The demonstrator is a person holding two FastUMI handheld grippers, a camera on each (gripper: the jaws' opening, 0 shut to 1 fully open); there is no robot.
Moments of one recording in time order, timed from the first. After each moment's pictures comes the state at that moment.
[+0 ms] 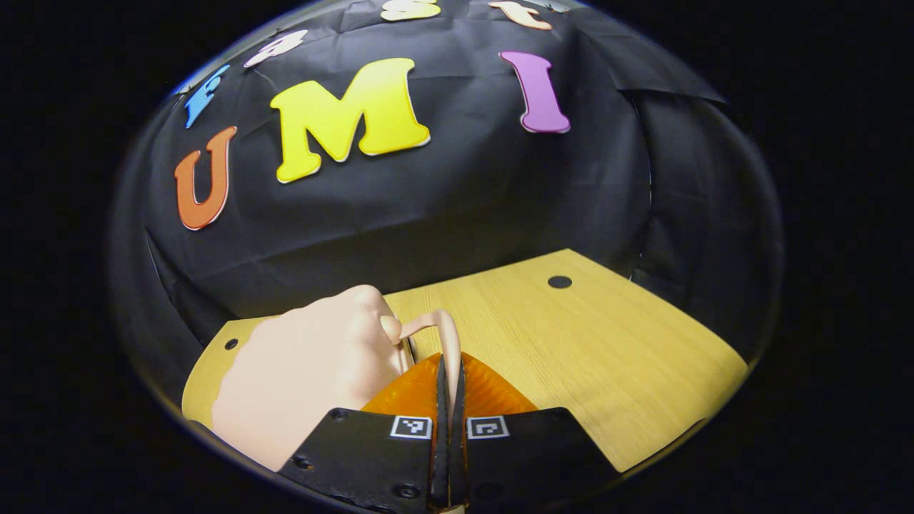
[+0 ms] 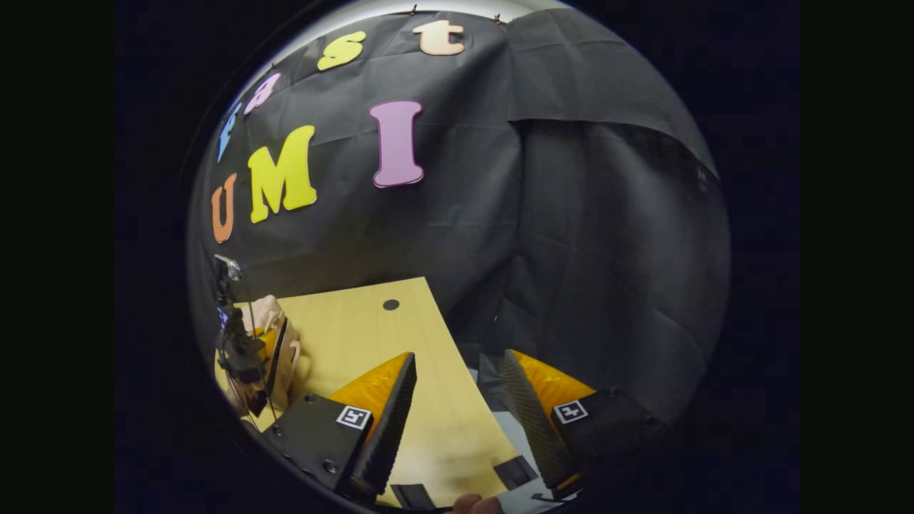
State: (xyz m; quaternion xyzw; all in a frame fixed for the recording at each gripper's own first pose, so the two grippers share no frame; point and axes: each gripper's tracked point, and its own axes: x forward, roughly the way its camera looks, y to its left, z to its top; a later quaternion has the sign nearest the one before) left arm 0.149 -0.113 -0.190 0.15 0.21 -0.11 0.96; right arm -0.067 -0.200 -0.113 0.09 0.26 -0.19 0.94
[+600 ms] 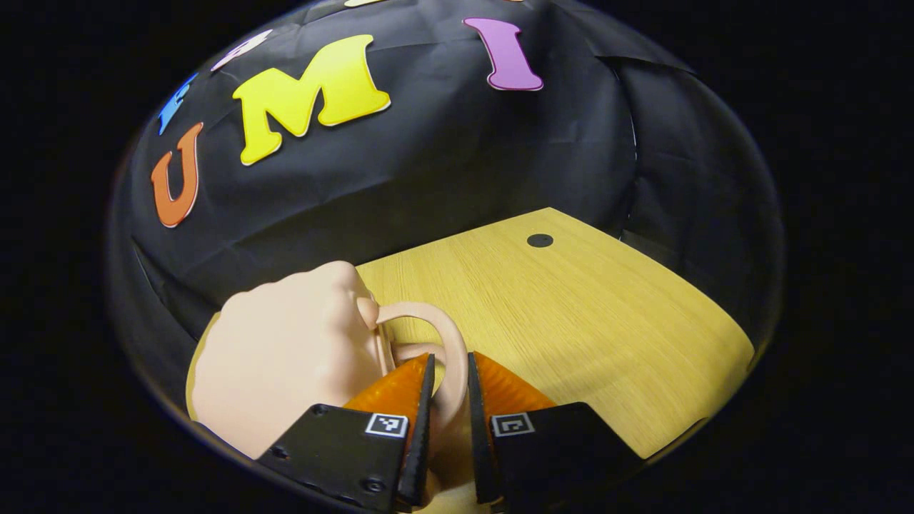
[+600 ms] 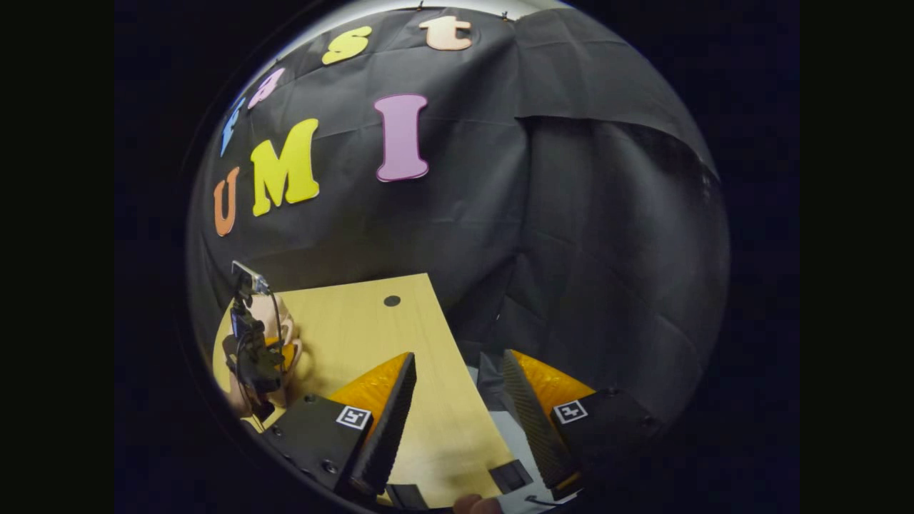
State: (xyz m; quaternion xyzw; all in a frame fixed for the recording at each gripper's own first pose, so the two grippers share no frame) left arm 0.131 -0.141 -0.227 0.15 0.27 -0.13 0.94; right arm -0.055 -0.196 -0.121 0.08 0.27 -0.16 0.95
